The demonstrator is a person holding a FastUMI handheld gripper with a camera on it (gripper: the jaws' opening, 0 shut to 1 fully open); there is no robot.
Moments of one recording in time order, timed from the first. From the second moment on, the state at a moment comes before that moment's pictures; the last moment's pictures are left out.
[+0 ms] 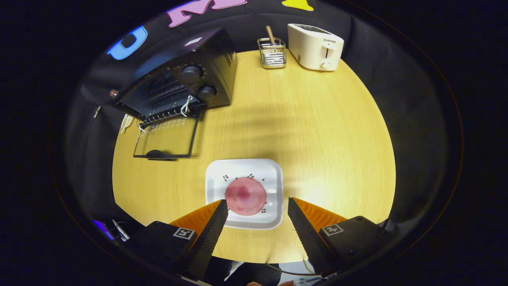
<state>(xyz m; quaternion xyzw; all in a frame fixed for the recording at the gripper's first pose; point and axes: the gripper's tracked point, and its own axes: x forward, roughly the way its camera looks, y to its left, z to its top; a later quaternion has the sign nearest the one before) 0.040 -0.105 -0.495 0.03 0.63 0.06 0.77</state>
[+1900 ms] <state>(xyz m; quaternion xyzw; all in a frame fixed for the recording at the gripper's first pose) -0.008 -0.070 -0.466 0.46 0.56 0.02 0.69</state>
